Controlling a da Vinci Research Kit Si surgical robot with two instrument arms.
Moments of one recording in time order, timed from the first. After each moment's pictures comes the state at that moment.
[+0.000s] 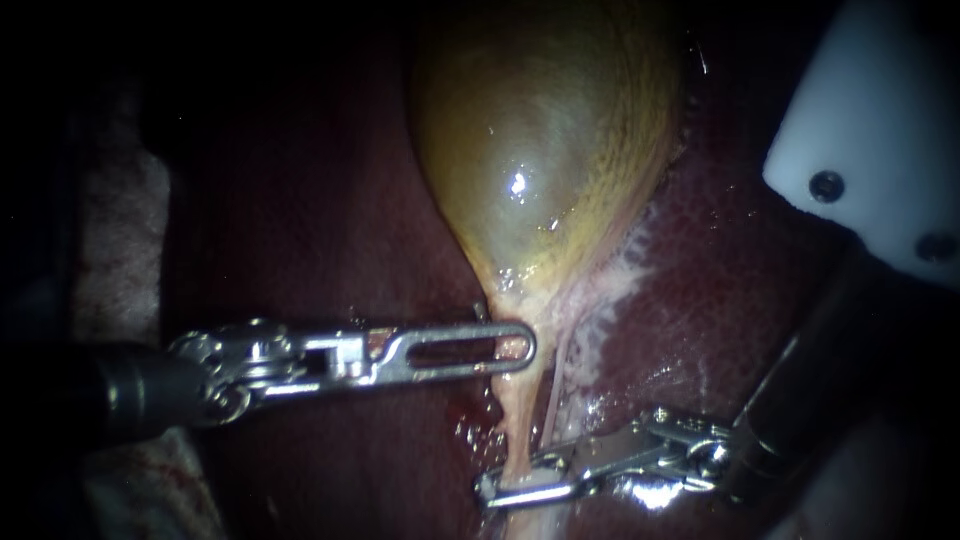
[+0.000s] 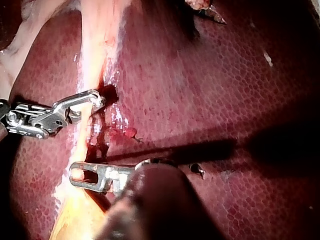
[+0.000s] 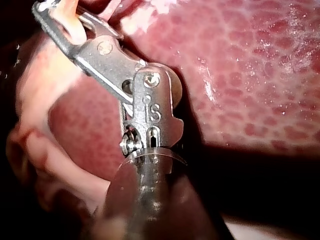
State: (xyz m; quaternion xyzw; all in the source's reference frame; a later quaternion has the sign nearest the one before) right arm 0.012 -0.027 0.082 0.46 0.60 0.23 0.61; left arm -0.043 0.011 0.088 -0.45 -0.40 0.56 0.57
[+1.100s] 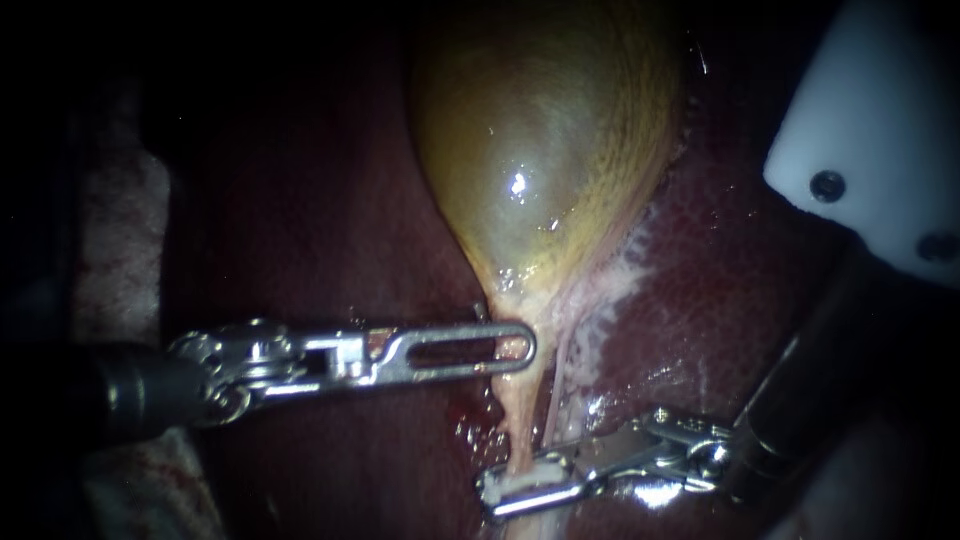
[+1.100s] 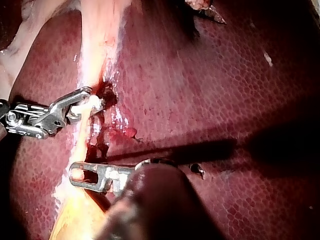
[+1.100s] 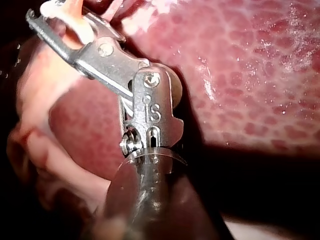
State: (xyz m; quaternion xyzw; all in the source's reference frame) right arm 0.012 -0.027 0.081 0.46 0.60 0.24 0.61; left arm -0.043 0.011 0.088 -0.45 -0.40 0.56 0.57
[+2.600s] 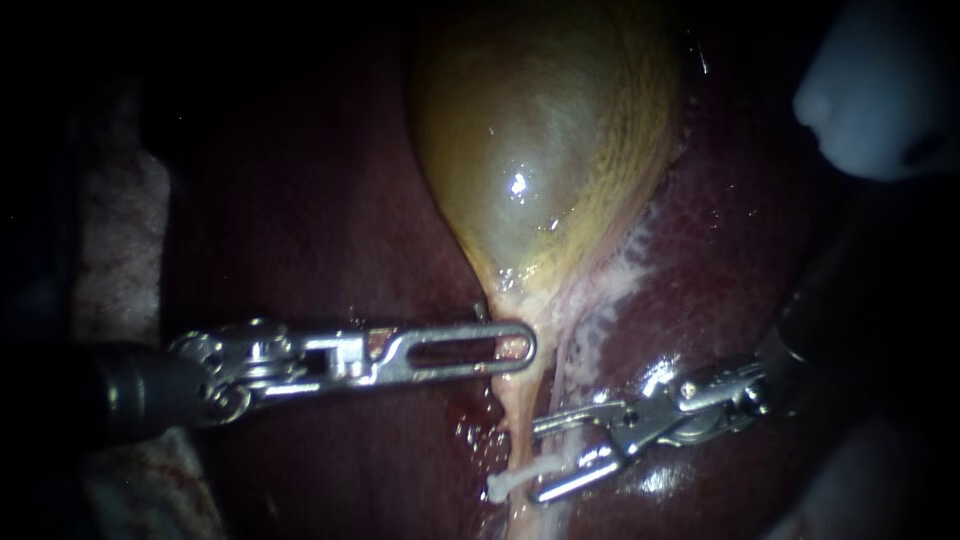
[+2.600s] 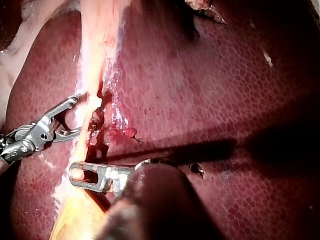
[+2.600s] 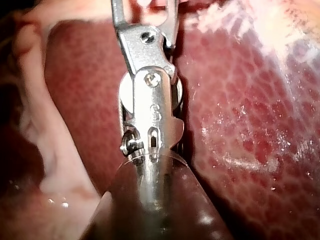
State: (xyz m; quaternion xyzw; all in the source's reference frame) right arm 0.008 -0.023 0.079 0.36 0.61 0.12 0.69; left arm -0.043 0.011 0.089 -0.45 -0.40 0.56 0.57
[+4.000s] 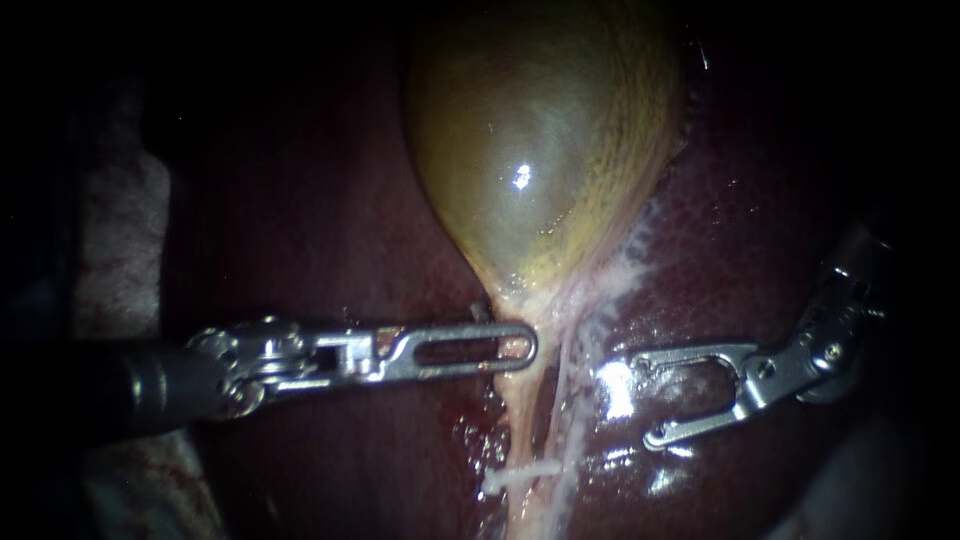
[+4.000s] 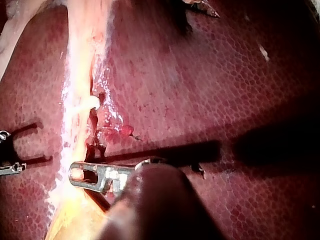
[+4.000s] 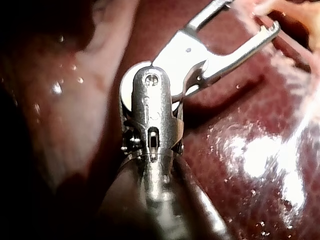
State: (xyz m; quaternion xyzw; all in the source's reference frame) right arm -0.003 -0.018 0.072 0.24 0.67 0.07 0.70; left arm -0.043 0.011 0.093 -0.46 -0.39 0.56 0.57
